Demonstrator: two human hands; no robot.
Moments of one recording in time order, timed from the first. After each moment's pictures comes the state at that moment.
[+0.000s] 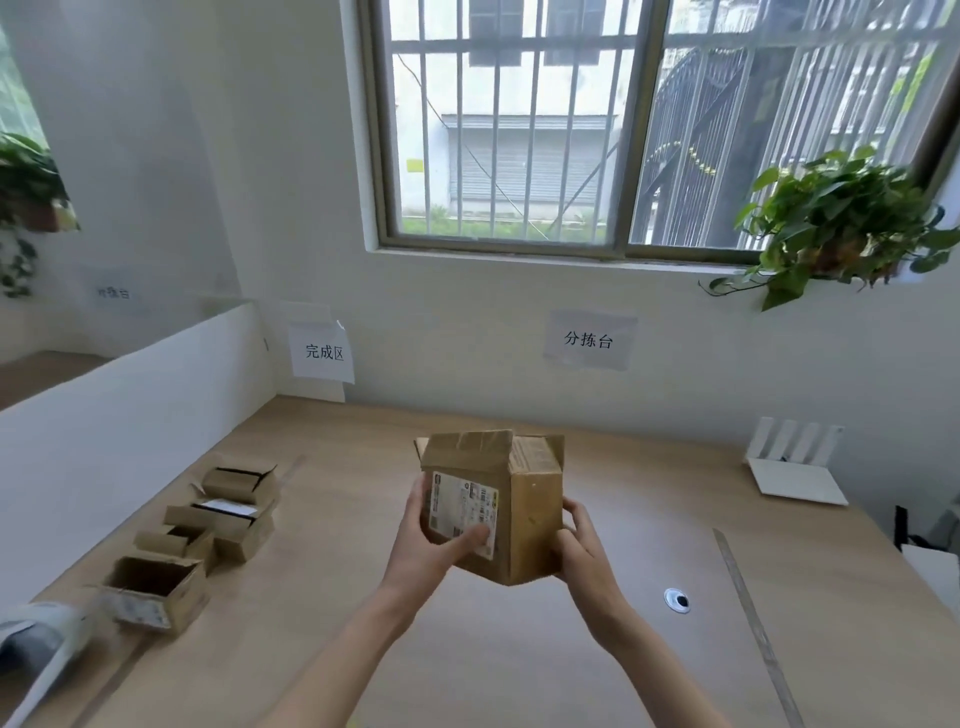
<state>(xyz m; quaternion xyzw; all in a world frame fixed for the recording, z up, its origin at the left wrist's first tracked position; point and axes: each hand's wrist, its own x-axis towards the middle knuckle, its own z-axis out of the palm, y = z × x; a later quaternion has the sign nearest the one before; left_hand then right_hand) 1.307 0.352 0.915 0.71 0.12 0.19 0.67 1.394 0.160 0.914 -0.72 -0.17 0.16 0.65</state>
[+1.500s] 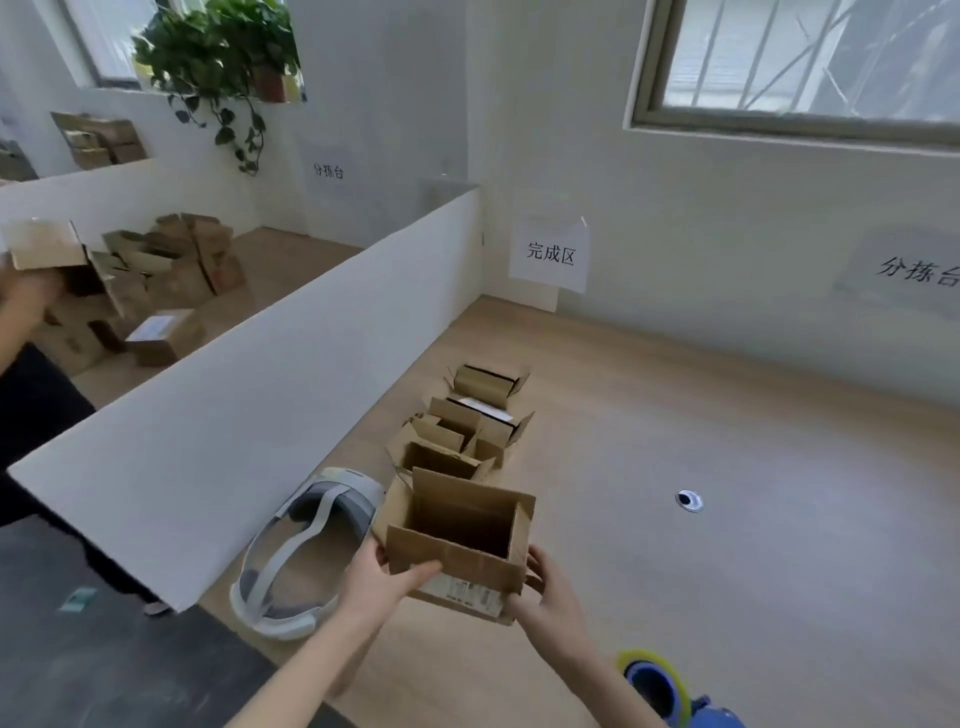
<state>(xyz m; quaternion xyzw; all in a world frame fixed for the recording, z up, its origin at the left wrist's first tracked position) 1.015 0.795 0.723 0.68 0.44 0.13 0.57 1.164 0.603 0.720 -0.75 -0.23 0.33 0.52</state>
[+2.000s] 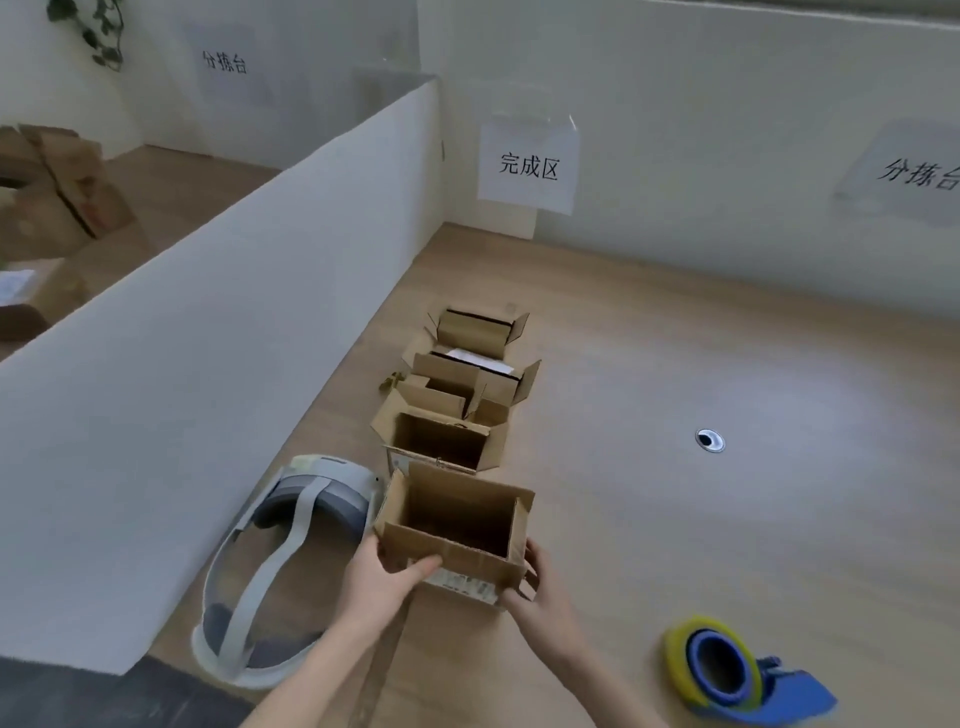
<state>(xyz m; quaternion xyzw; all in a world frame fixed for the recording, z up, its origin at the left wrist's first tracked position) 1.038 0.891 0.621 0.70 0.44 0.04 0.57 1.146 0.693 0.623 -0.76 -0.10 0.35 0.53</state>
